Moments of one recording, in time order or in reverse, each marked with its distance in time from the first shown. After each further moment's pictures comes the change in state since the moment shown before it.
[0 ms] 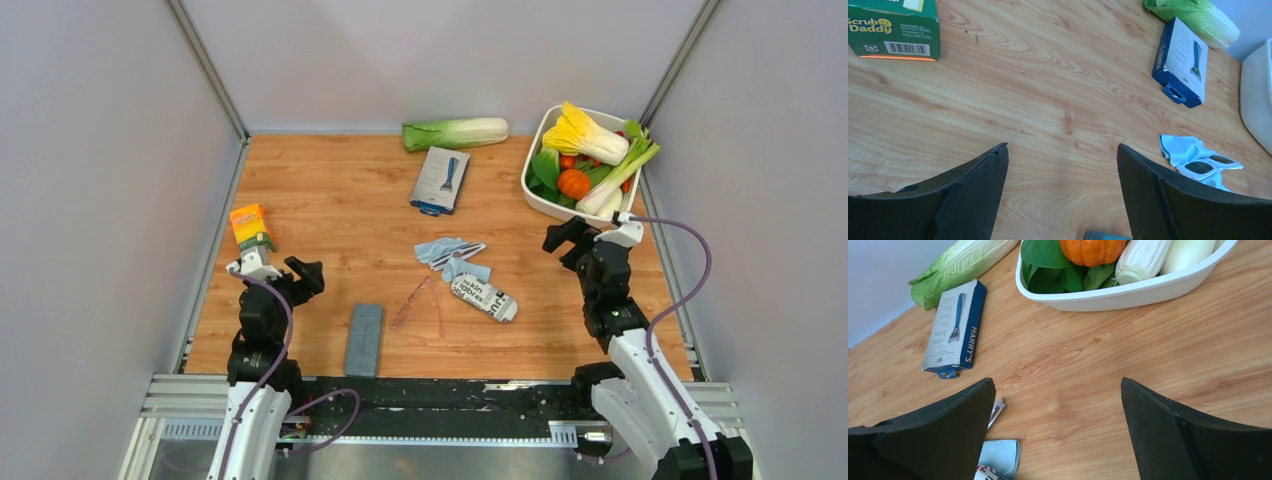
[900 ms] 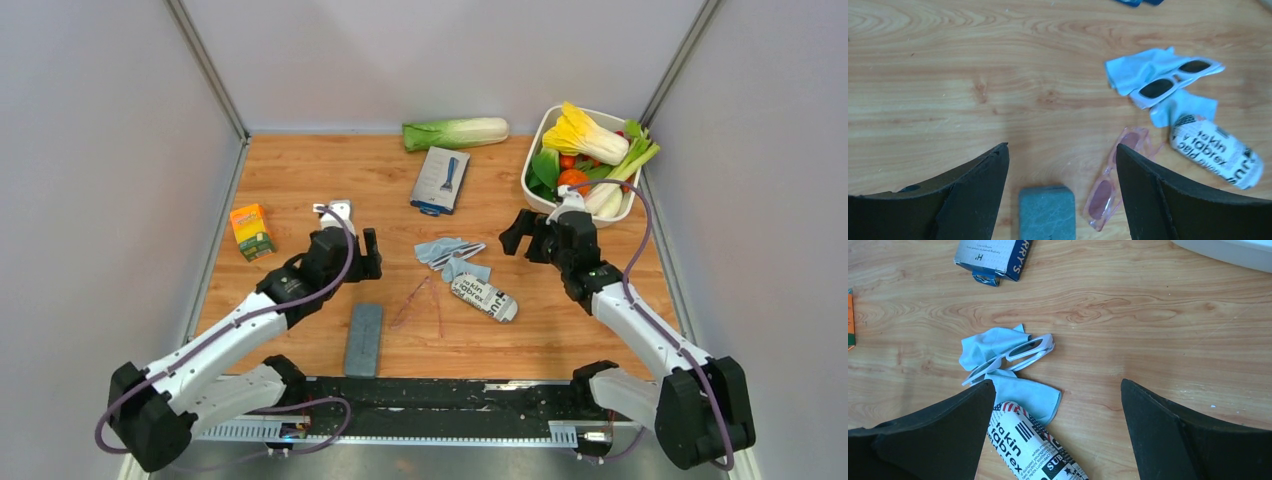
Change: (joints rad) left arm -0.603 0.673 0.527 -0.179 -0.274 -0.014; right arm 0.129 0.348 0.209 -0.095 -0.284 -0.101
